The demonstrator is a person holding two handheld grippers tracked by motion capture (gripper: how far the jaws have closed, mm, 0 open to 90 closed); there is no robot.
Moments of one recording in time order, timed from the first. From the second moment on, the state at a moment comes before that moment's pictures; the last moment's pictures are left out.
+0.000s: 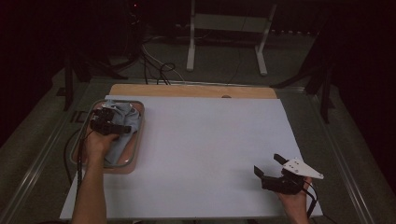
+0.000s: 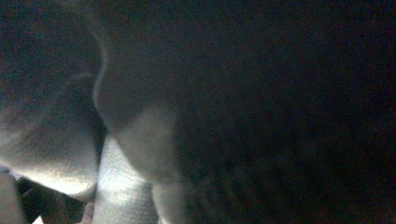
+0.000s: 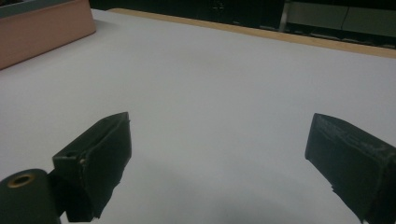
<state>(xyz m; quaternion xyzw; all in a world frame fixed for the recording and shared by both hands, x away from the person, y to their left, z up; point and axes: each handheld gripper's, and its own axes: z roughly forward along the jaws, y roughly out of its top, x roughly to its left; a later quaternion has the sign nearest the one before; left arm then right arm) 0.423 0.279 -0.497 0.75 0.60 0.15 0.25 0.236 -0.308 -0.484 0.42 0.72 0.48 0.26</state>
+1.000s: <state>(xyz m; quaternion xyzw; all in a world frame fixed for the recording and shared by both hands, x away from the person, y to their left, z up) 0.424 0.274 -0.498 0.75 0.62 0.12 0.19 0.236 -0.306 -0.485 0.42 0.73 0.48 0.26</state>
